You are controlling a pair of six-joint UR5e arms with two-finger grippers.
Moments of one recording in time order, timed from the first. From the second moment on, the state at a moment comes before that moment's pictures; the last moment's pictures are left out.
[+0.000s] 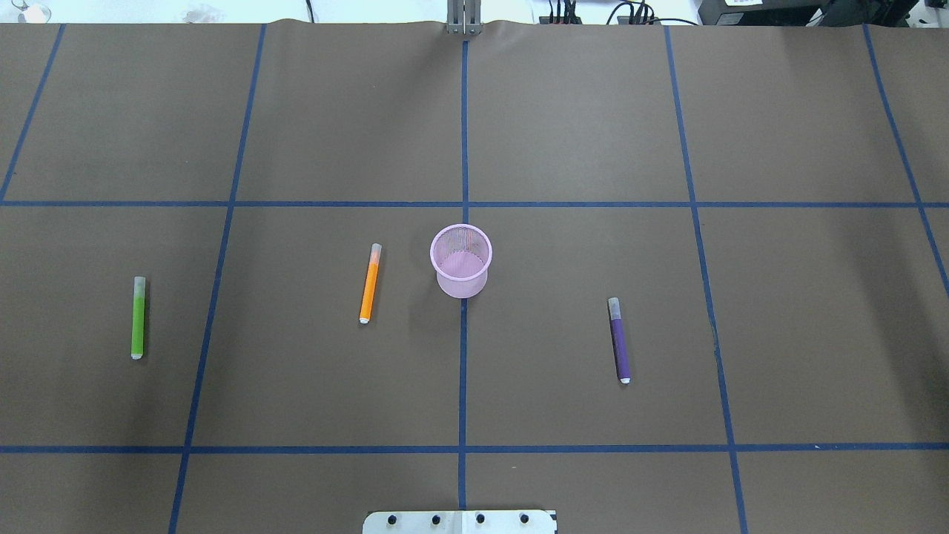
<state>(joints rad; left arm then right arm) -1.53 -1.49 -1.72 -1.58 -2.31 -0.13 1.54 -1.66 1.72 -1.60 2.39 0.12</state>
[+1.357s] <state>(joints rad) -1.52 -1.52 -1.70 -1.59 -2.31 -0.14 1.52 -1.65 1.75 -1.60 2.39 0.11</state>
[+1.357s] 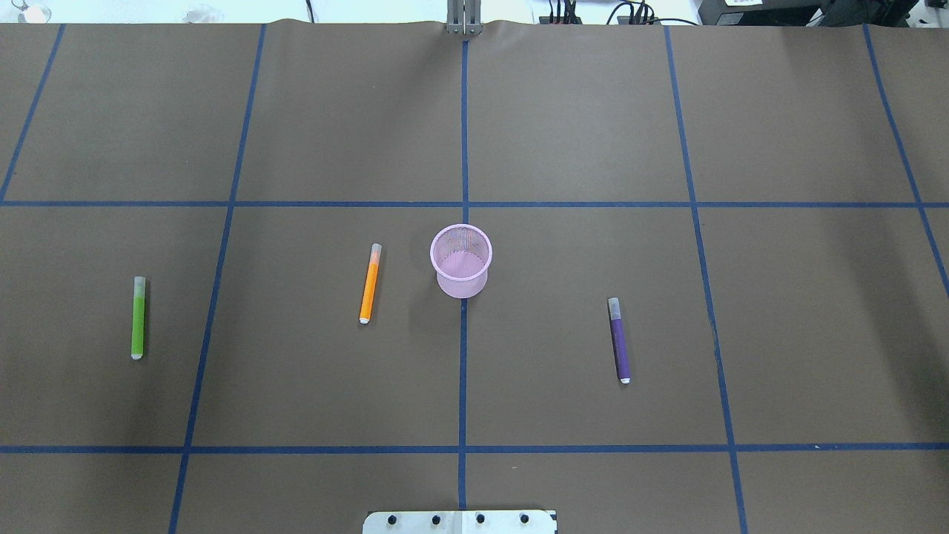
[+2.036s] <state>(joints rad) -1.43 -1.62 -1.73 -1.66 -2.40 -0.33 1.49 -1.63 1.76 -1.60 2.47 0.11</state>
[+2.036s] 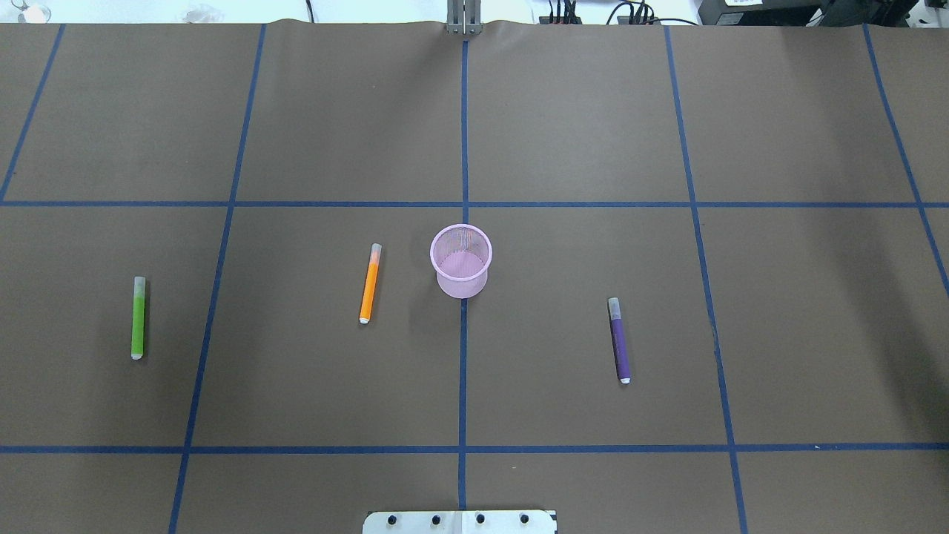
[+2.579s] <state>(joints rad) -1.10 -1.62 -1.77 -1.88 -2.20 -0.91 1.49 -1.65 1.75 -1.57 2.47 0.11</state>
